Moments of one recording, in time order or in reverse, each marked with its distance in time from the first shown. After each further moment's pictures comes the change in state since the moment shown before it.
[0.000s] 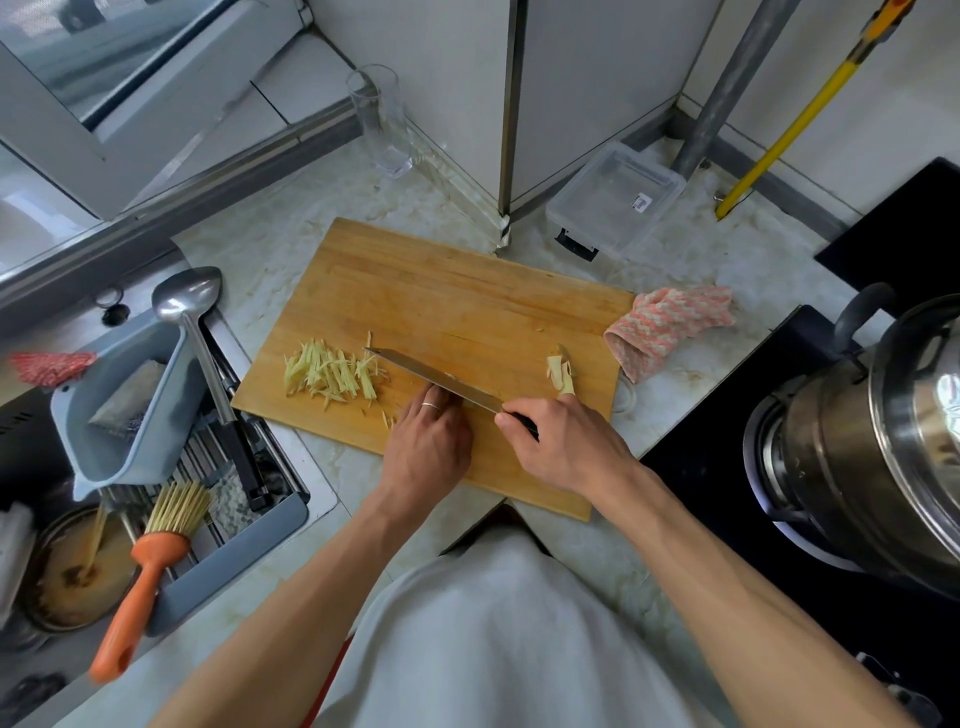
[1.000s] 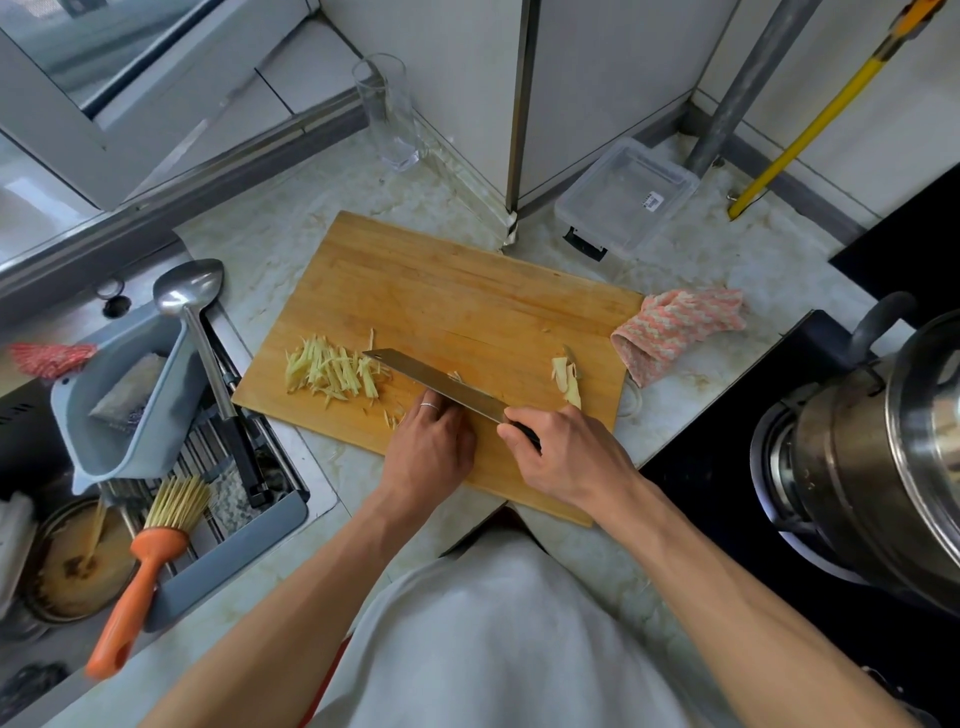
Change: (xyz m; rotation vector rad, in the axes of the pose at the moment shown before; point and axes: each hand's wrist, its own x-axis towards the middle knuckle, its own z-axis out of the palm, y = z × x) left_hand 0.001 0.001 -0.001 -0.091 -0.044 -0.059; right_hand -0.003 0.000 0.003 -0.022 0.044 -0.086
